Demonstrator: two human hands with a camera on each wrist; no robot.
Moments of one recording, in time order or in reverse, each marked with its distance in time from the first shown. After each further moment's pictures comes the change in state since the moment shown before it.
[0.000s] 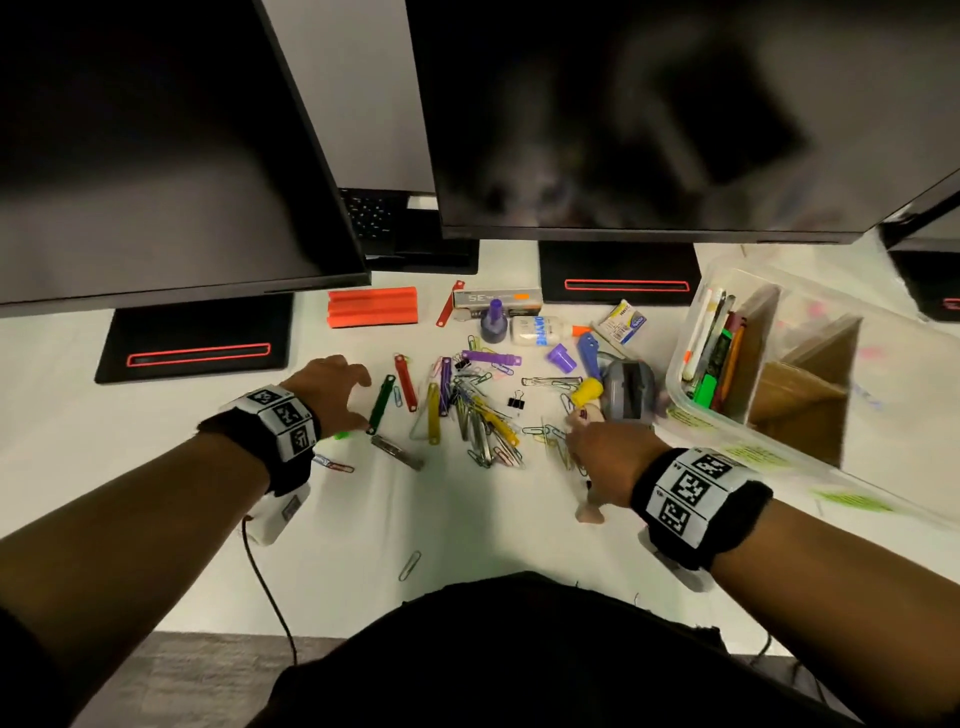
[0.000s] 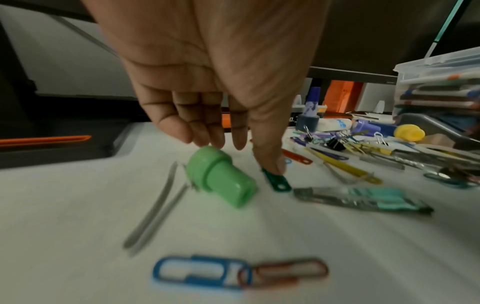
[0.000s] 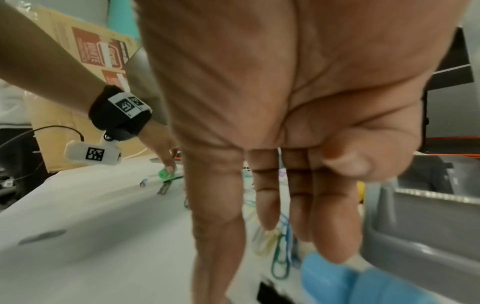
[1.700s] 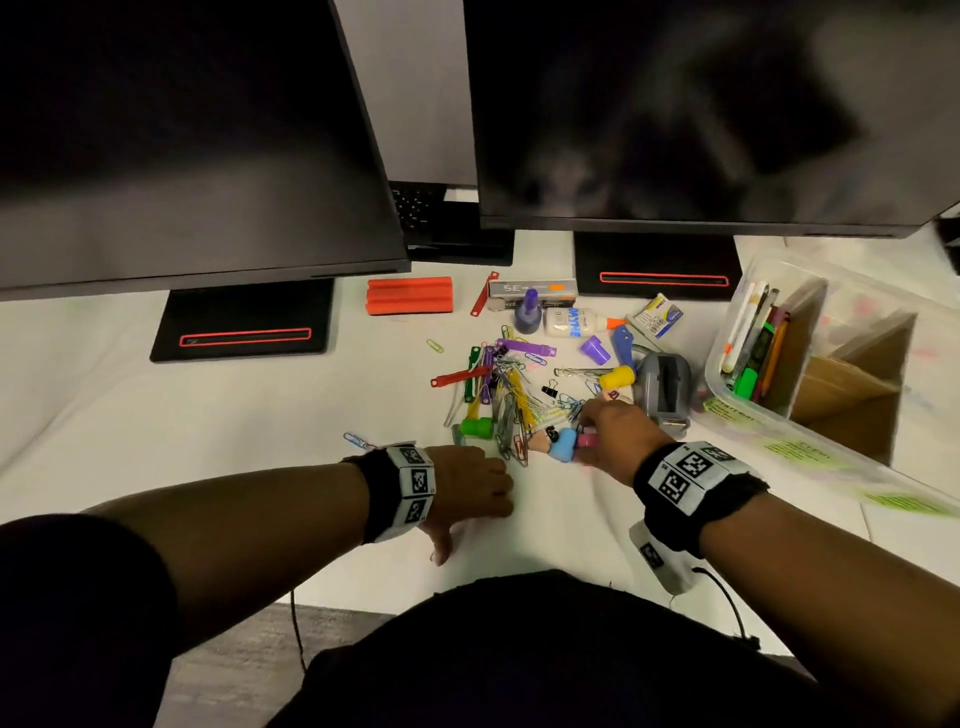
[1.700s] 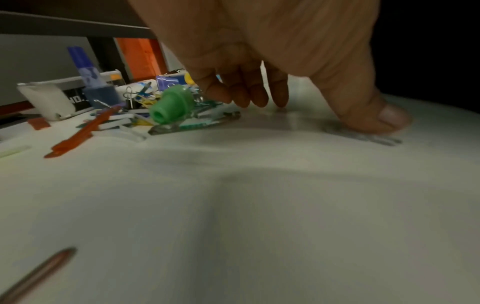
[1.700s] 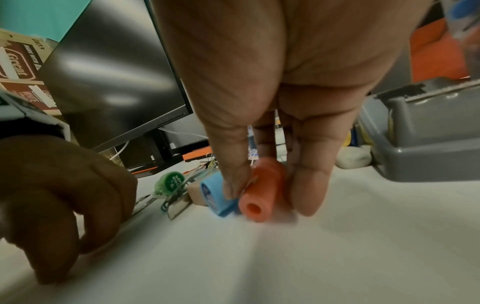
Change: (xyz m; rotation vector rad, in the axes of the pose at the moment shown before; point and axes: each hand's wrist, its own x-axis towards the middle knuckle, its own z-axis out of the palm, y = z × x) left_hand -0.051 0.097 0.046 0.628 -0.237 0.993; right_hand 0.028 -0.016 0.015 0.504 0.318 0.119
